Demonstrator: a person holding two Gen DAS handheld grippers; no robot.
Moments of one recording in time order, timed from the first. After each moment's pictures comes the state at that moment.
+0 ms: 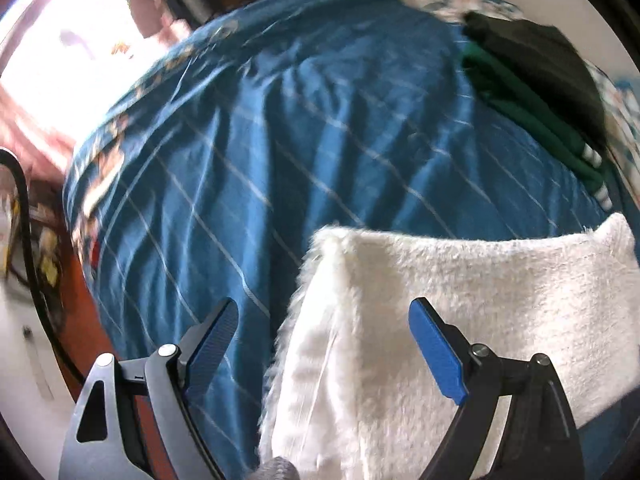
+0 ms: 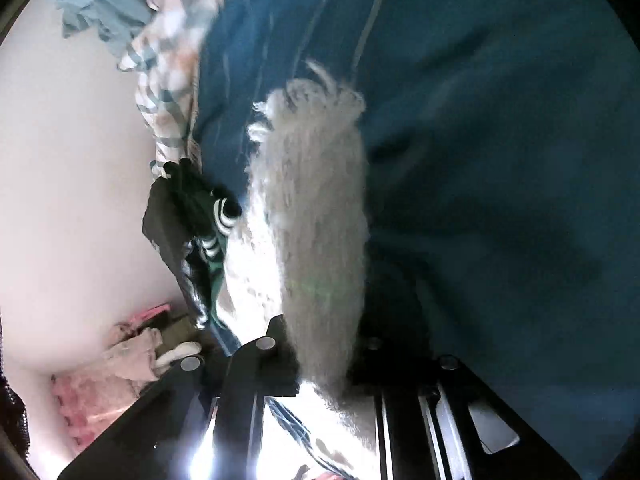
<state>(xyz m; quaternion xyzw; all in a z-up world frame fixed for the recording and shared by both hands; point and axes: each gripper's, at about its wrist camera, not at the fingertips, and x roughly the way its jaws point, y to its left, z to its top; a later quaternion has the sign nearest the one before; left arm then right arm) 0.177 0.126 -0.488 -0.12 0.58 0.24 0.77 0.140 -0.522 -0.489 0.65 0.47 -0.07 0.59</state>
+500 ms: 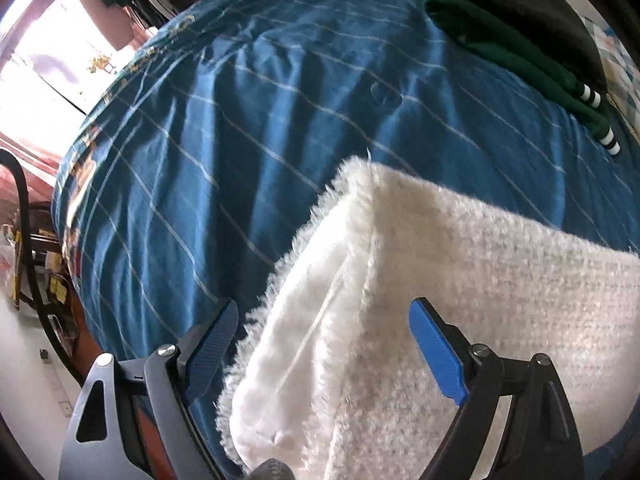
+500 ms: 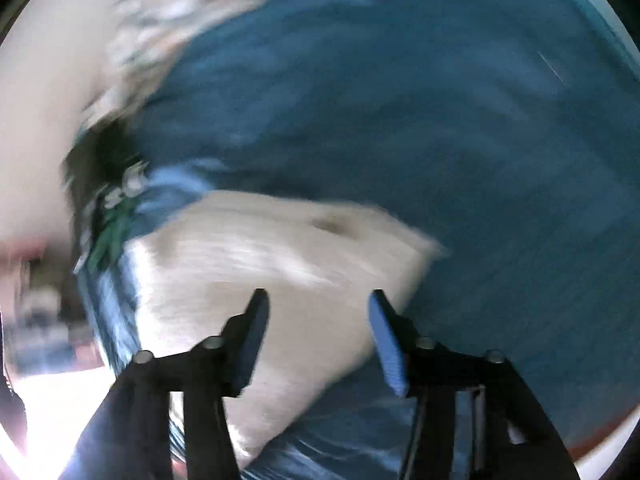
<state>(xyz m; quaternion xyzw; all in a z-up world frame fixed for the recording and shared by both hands) 0.205 0.105 -0.536 -0.09 0.62 0.23 0.75 0.095 -0.556 -0.410 0.40 0.59 -0.11 0.69</state>
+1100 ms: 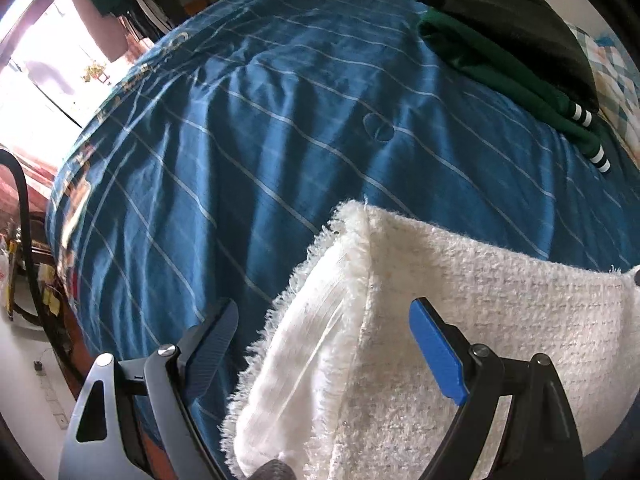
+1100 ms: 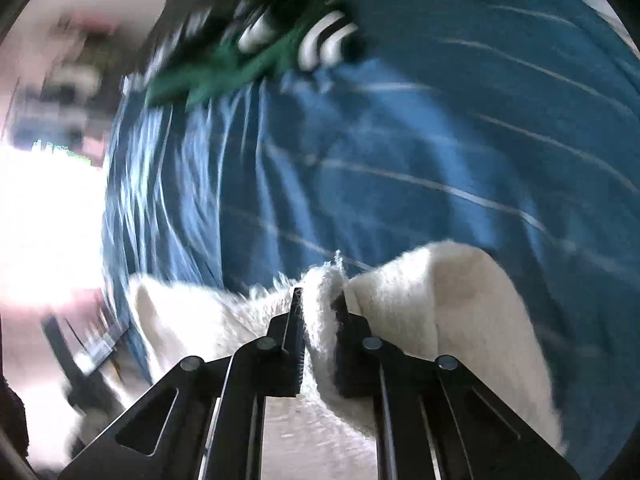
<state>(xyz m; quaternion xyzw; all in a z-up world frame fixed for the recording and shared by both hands) 0.220 0.108 -0.523 -0.10 0.60 0.21 0.76 0.306 -0.400 -0.452 0.22 0.67 0.15 0.69</state>
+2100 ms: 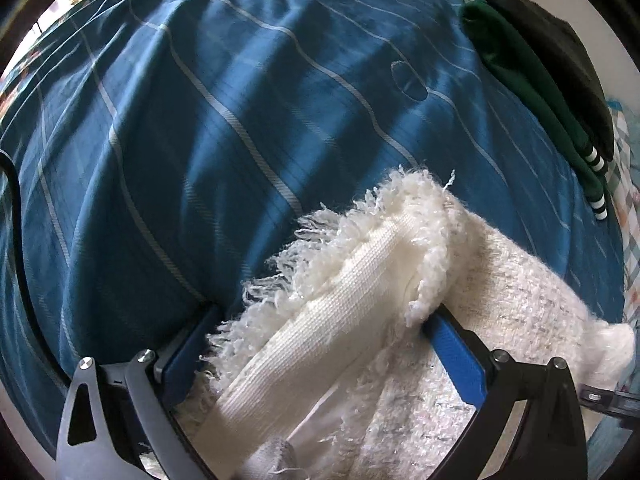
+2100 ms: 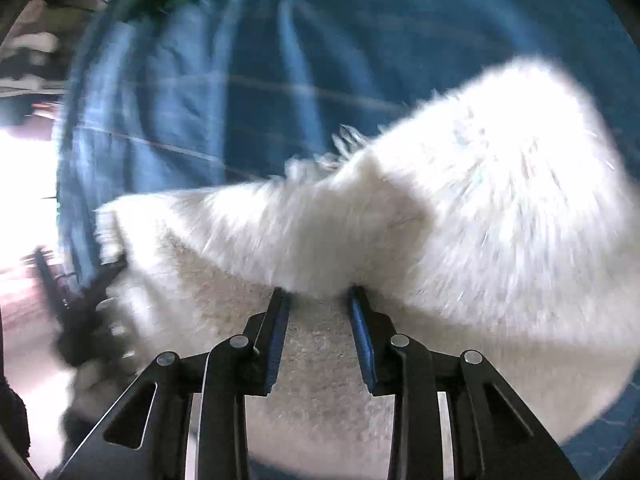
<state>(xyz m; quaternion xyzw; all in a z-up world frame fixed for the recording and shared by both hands) 0.215 0.149 -0.612 -0.26 0.58 0.17 0.76 0.254 -0.310 -0.488 0.13 0.75 0.10 0.64</state>
